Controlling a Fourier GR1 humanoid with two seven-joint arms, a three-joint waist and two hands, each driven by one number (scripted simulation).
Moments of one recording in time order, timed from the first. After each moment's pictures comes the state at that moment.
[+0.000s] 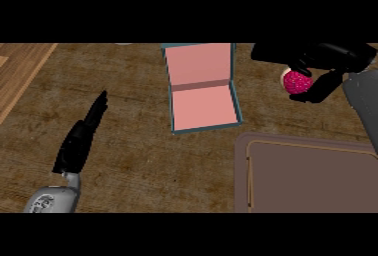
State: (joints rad) left arm -0.13 0.18 -0.05 -1.52 -0.19 0.03 0.09; right arm -0.88 -0.55 0.13 -0.91 0.76 0.32 -0.76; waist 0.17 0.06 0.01
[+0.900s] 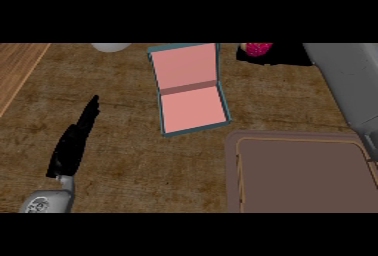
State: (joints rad) left arm -0.10 0.19 -0.02 -1.50 -0.18 0.04 0.09; right arm -1.24 -0.39 0.12 -0.60 0.46 0.42 -0.85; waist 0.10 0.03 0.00
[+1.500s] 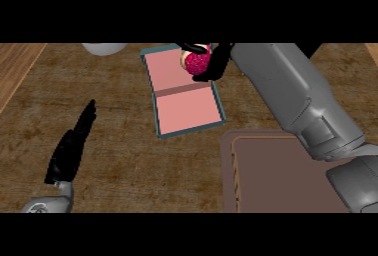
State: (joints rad) left arm -0.06 0.18 -0.01 -1.51 -0.19 0.06 0.08; right arm -1.39 -0.16 0.23 -0.42 0.51 0.38 -0.81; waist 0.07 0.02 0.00
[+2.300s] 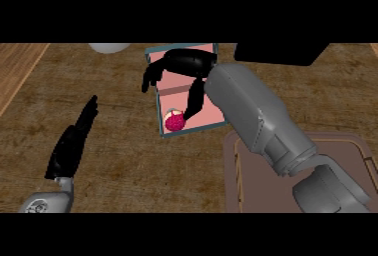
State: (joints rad) left arm -0.09 0.18 -0.01 -1.51 -0.20 0.04 0.09; right arm -1.35 0.00 0.34 -0.26 0.51 0.32 -0.78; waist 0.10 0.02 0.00
